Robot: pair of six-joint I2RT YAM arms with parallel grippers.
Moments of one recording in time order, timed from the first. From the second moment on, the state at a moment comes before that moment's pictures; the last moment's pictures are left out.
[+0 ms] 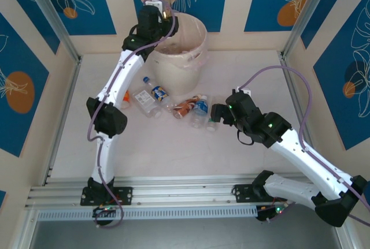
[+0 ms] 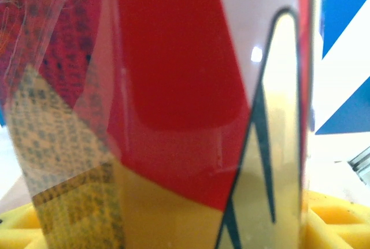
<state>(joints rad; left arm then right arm) -0.42 2.24 2.50 -0.54 -0.10 -0.27 0.73 0.99 1.07 -0.91 0.37 0.67</state>
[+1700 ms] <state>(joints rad) -0.42 2.37 2.52 -0.60 -0.16 -0.18 0.76 1.01 1.07 -0.94 0.42 0.68</state>
